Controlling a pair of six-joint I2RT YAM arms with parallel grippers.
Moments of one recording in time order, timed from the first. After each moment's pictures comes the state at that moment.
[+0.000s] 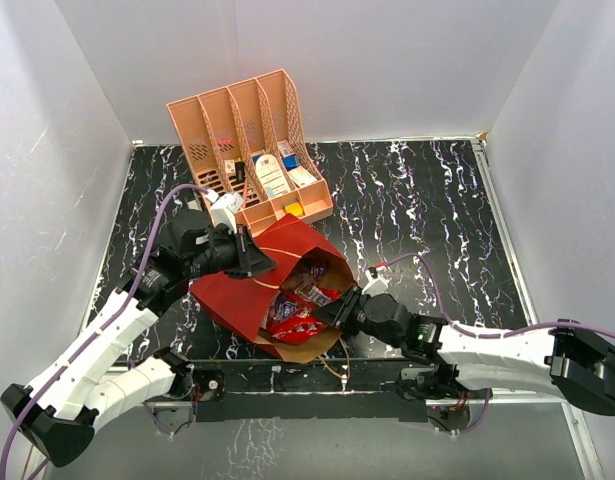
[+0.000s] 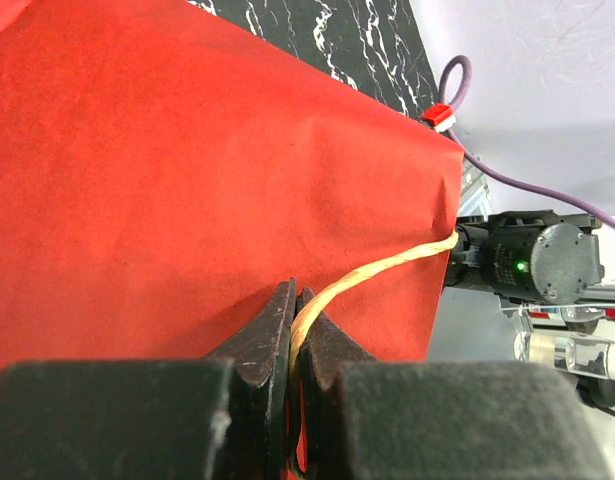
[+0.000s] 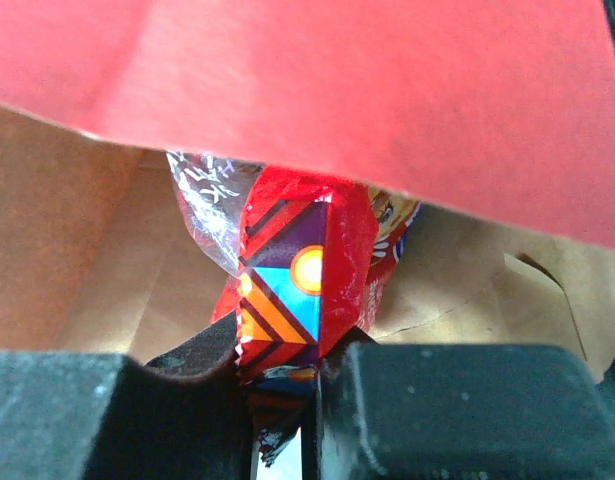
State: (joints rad) left arm -0.59 0.90 0.95 -0.55 0.36 -0.61; right arm 1.12 0.97 0.26 0.30 0.22 1.37
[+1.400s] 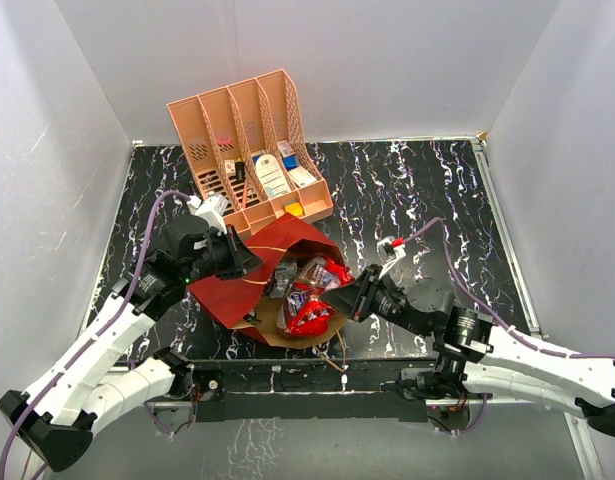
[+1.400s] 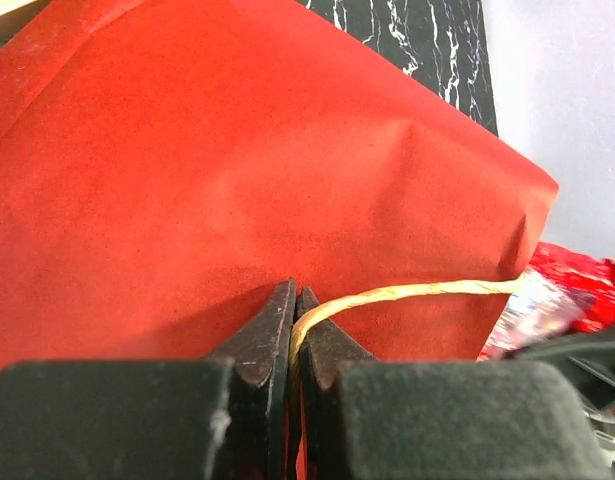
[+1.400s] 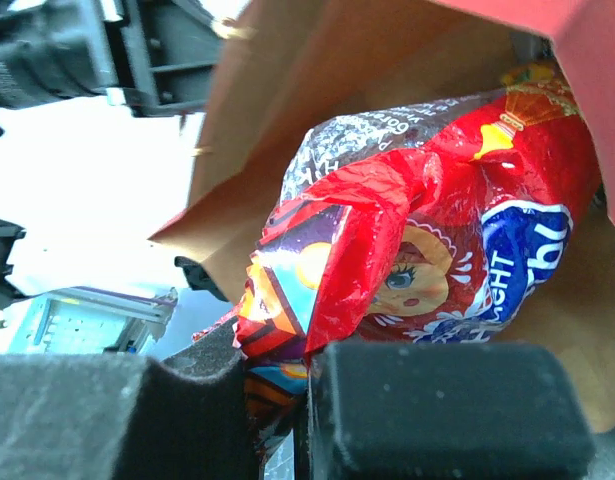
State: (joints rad) left arm -0.59 0.86 0.93 -0.63 0.14 -0.69; right arm 1.12 0.63 0.51 0.01 0.15 0.86
